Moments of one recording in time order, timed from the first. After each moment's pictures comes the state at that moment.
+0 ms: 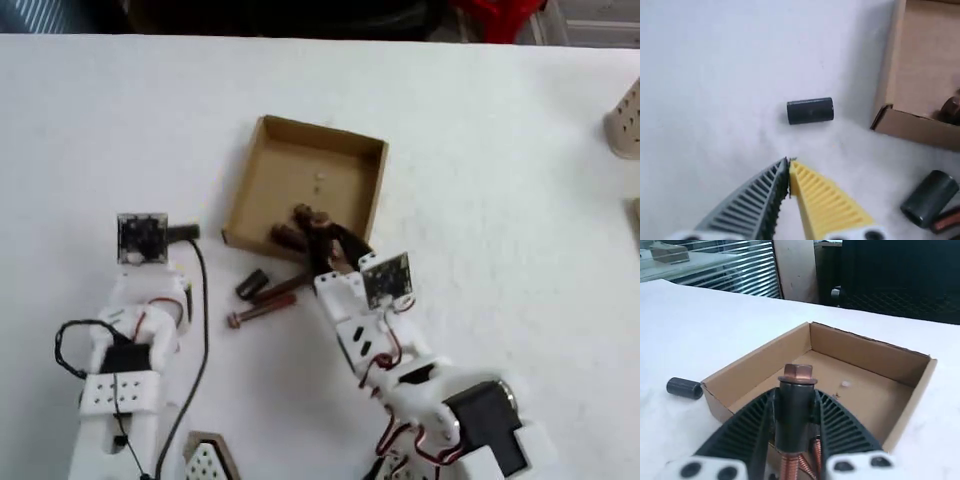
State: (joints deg) left arm -11.5 -61.6 90.3 23.8 -3.2; right arm -27.9 -10.4 91.3 -64.4 -0.4
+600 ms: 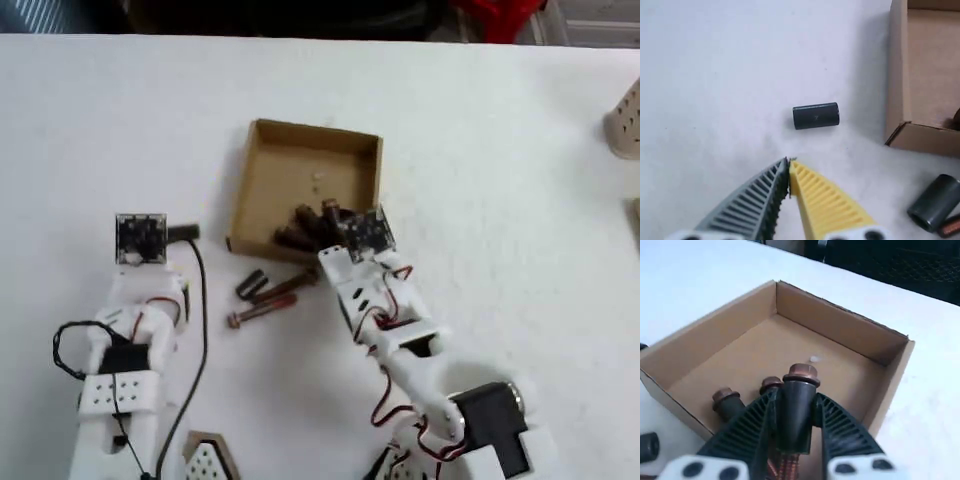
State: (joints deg) left arm -12.2 -61.6 90.5 22.9 -4.0; right arm -21.5 -10.7 77.1 -36.2 10.6
